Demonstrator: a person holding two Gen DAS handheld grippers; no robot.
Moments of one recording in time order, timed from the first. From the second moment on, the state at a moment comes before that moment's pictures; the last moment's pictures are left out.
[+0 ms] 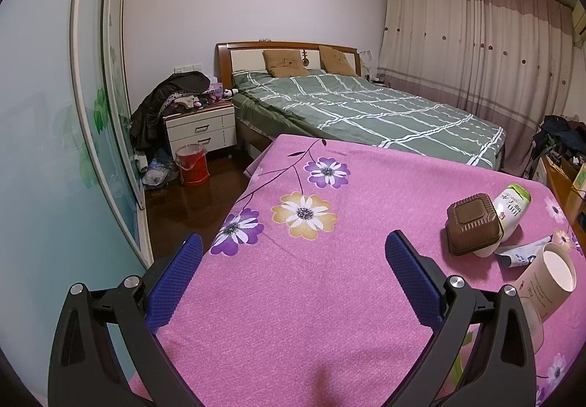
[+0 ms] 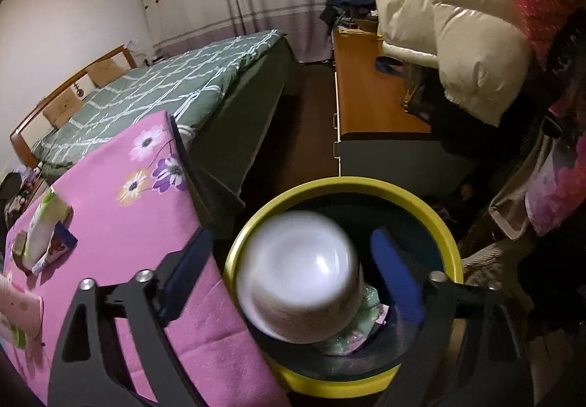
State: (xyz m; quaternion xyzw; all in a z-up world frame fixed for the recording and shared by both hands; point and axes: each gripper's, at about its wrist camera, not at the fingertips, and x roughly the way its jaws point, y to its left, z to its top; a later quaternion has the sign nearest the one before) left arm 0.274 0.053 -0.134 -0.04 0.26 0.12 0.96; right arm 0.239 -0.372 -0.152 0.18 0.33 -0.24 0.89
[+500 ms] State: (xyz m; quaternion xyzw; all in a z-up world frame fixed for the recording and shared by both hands) left arm 0.269 0.061 -0.131 -0.06 0.25 0.12 0.96; right arm 0.268 -0.275 -0.142 0.10 0.26 -0.14 0.95
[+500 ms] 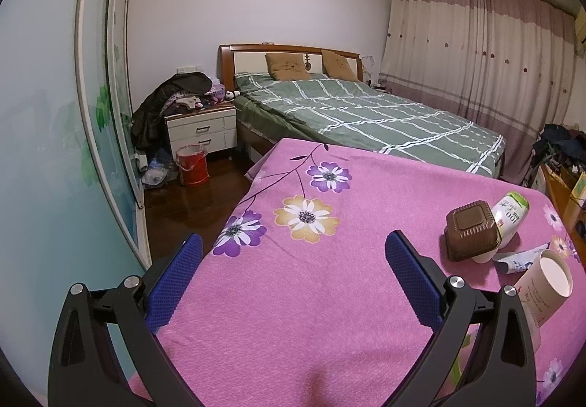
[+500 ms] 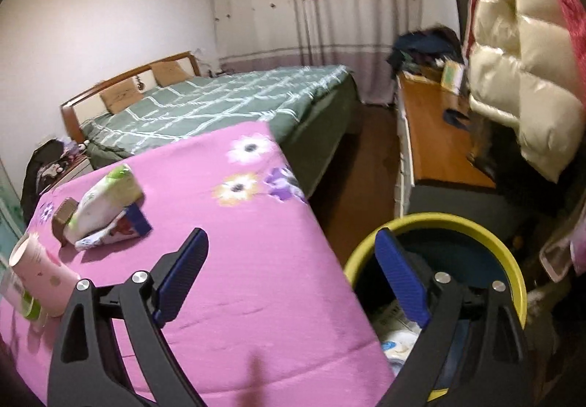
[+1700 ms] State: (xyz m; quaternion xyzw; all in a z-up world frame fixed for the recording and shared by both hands) left arm 0.246 -0.056 -0.144 0.01 0.37 -0.05 0.93; right arm 0.263 -0.256 -0.133 0.08 0.24 -0.11 0.96
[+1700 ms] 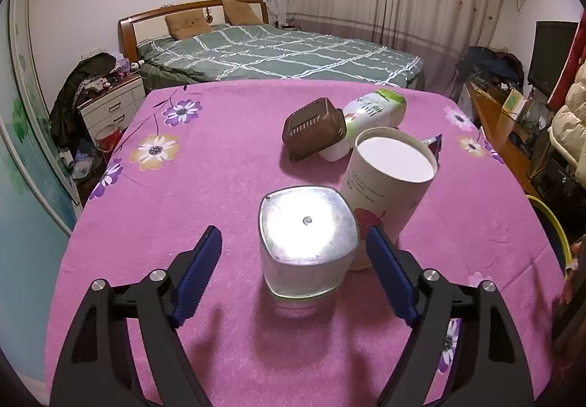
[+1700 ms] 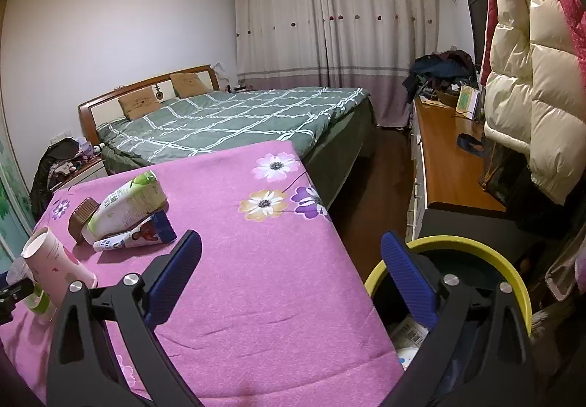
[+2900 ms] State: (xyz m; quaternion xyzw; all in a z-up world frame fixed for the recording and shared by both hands) left arm 0.199 -0.250 -0.105 0.10 0.34 -0.30 0.88; right arm 0.148 -0.347 -0.114 0.12 0.22 -0.20 0.95
